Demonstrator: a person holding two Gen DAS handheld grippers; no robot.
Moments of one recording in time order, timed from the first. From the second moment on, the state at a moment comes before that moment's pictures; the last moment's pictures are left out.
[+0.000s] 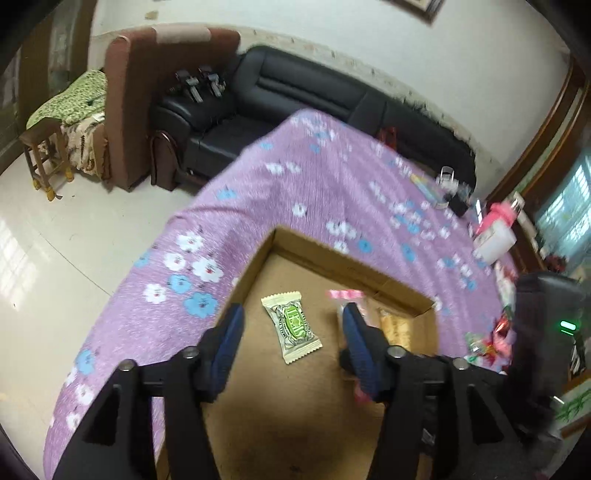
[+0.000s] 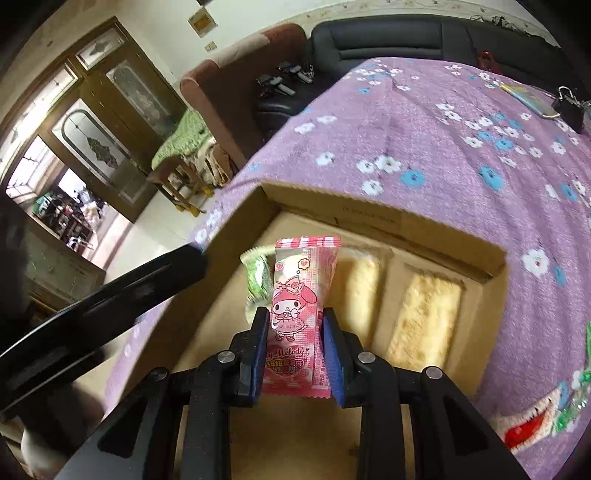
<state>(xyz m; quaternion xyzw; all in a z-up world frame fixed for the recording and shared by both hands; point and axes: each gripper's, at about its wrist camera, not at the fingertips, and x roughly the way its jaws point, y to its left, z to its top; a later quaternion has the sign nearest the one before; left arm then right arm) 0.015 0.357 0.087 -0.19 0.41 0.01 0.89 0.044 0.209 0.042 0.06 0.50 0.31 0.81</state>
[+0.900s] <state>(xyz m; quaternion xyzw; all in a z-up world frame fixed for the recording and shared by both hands) -0.109 0.237 0.114 -0.20 0.35 -0.07 0.91 -0.037 -0.040 0.070 0.11 0.43 0.17 0.88</state>
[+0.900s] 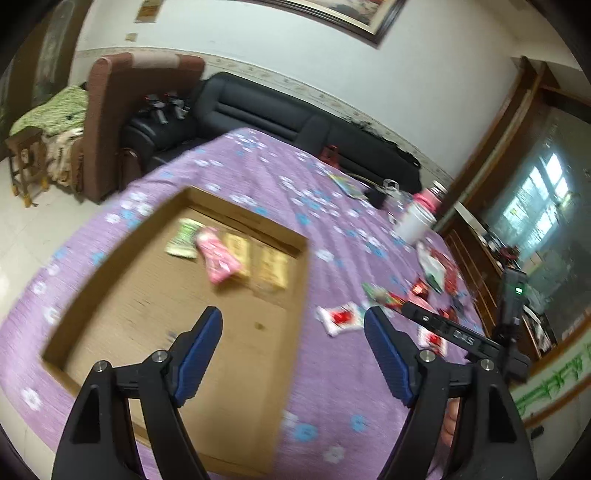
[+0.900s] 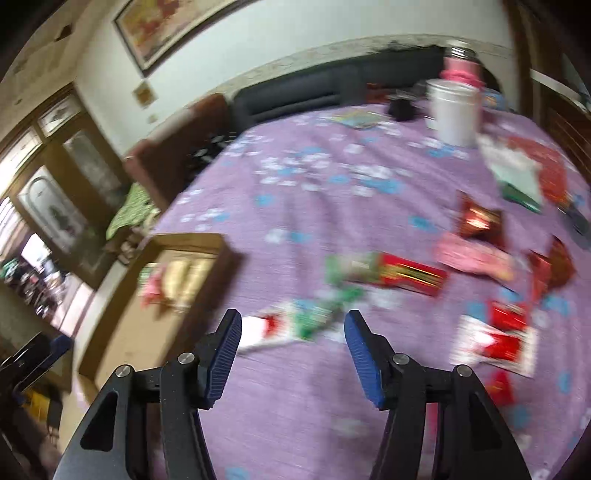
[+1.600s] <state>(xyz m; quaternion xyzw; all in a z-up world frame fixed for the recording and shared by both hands) -0.133 0.231 0.102 -0.19 0.38 -0.06 0.90 0.022 0.045 0.021 -0.01 0.48 0.12 0.87</state>
